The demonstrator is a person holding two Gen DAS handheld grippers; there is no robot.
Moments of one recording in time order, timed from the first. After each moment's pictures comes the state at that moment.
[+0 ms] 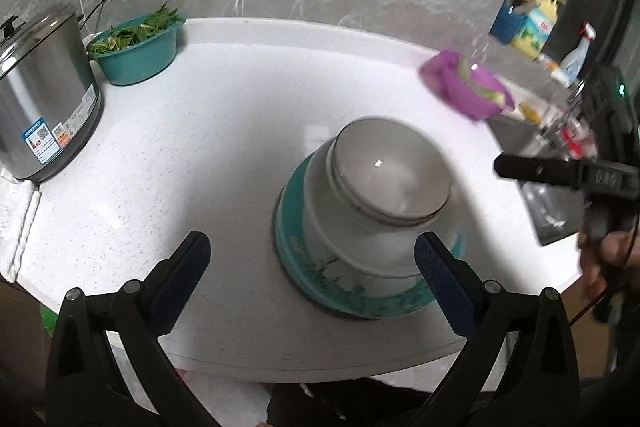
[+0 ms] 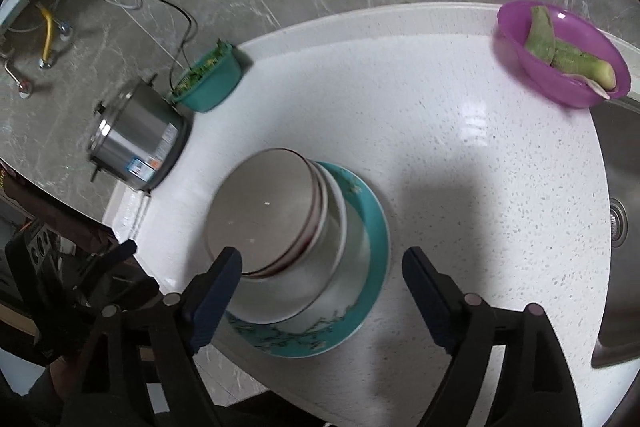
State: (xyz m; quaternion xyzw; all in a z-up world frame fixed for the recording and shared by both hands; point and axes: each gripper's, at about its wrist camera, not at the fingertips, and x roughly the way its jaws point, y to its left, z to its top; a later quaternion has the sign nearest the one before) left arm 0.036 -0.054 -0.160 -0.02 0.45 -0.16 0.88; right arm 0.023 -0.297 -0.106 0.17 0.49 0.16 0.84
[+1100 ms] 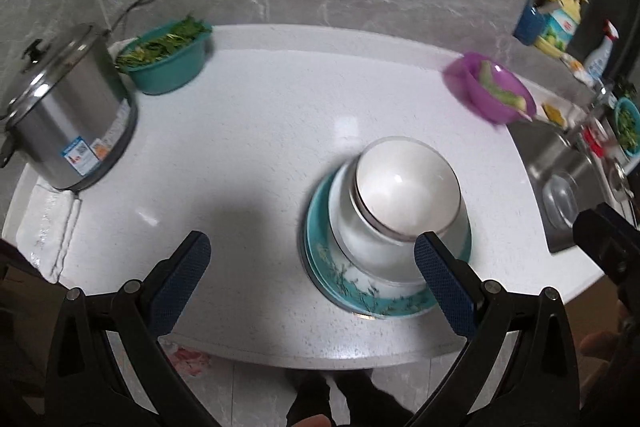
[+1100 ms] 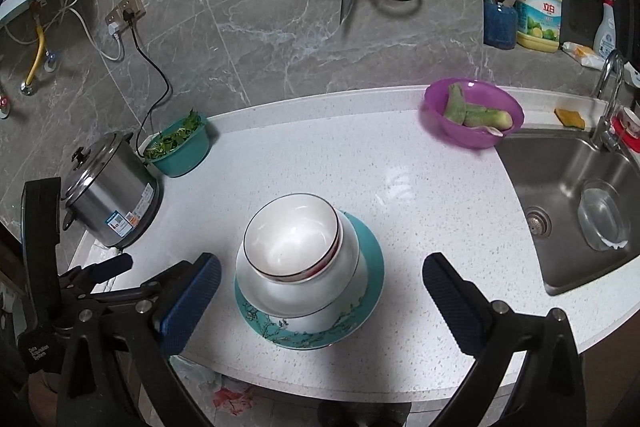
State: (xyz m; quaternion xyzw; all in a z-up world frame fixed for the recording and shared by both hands) left arm 0.045 -0.055 -0.105 0.01 0.47 -0.09 0.88; right arm -0.062 -0.234 -0.024 0.13 0.38 -0.01 0.91
